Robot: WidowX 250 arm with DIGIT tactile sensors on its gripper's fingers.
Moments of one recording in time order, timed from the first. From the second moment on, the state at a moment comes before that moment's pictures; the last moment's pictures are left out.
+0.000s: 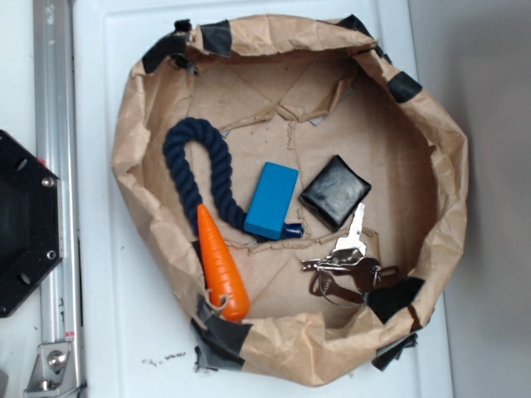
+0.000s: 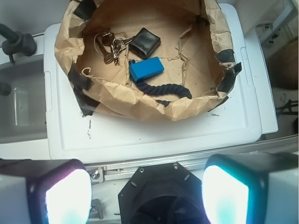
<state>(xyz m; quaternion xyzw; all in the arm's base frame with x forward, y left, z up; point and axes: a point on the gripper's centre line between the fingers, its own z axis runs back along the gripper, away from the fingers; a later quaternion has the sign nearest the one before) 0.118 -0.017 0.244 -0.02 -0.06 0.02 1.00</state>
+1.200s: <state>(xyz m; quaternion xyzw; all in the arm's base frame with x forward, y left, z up) 0.248 0.012 0.089 -0.15 0.00 0.48 0.86</state>
